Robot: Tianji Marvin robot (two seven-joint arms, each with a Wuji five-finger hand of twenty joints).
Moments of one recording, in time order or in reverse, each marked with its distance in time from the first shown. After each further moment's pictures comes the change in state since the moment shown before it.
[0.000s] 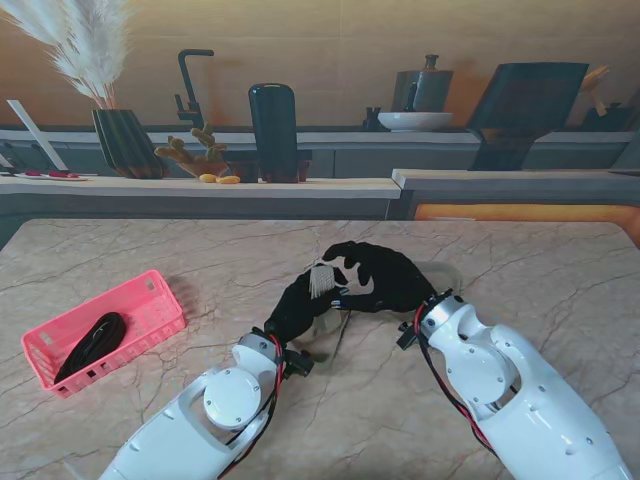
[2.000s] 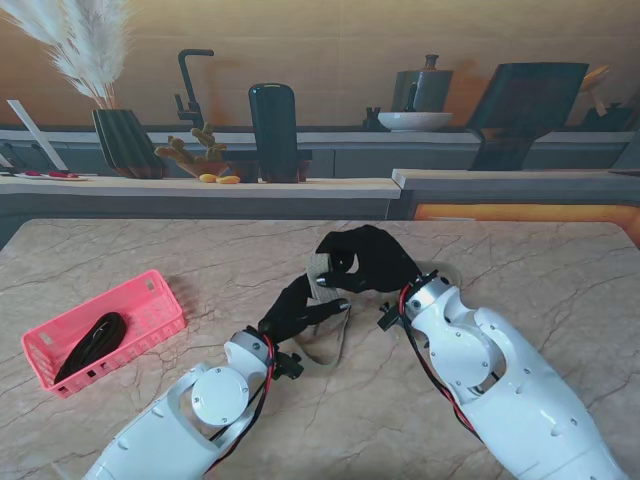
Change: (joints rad) left arm -0.004 0.041 -0.019 -0.007 0.095 -0.031 -0.079; right arm 0.073 -0.029 -0.053 -0.015 0.047 0.001 -0.049; left_hand -0.581 -0.278 0.598 0.025 -0.119 0.033 -0.512 -0.142 -0.400 0.032 -0.402 -0.241 -0.297 -0.022 -0.402 -0.165 -0.148 -0.024 -0.400 -0.045; right_hand 0.115 -0.086 0.228 -0.177 0.509 0.019 0.215 -0.255 0.439 -0.097 -0.022 -0.037 0.135 0.012 0.011 -0.016 0.025 0.002 0.000 0.000
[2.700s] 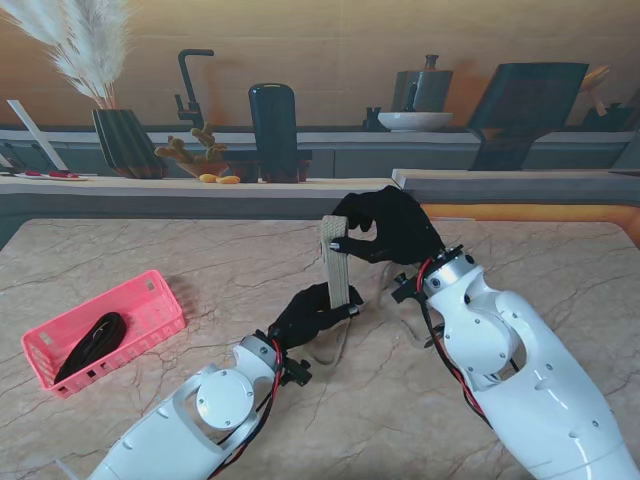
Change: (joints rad) left arm -0.010 -0.003 0.041 0.004 -0.067 -0.016 -0.035; right arm -0.018 -0.005 0.098 -0.117 -0.075 0.024 -0.044; left_hand 0.522 0.162 -0.269 -0.022 0.324 -0.056 0.323 0.039 0.486 -0.038 0.109 0.142 0.338 -0.012 0.247 0.014 0.133 0.017 0.261 -0.010; right_hand 0.000 0.011 -0.015 0.000 0.000 0.015 0.007 0.024 0.000 -0.004 0.034 0.002 -0.017 -0.001 0.005 0.000 -0.002 0.000 0.020 -0.001
